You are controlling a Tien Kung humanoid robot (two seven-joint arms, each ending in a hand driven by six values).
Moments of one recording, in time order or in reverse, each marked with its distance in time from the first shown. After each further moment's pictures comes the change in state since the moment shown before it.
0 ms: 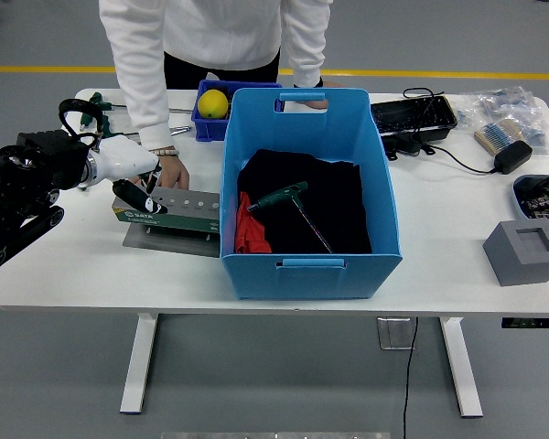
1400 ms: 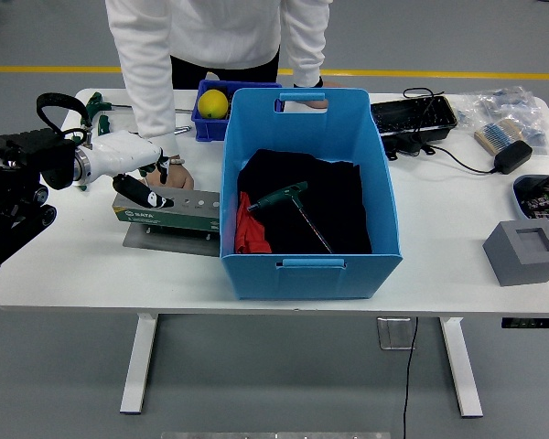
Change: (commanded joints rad) left arm 0.069 0.031 -0.132 -0.063 -0.022 0.024 -0.045; right arm -0.007 0.005 -0.024 -0.003 0.043 -0.003 0.013
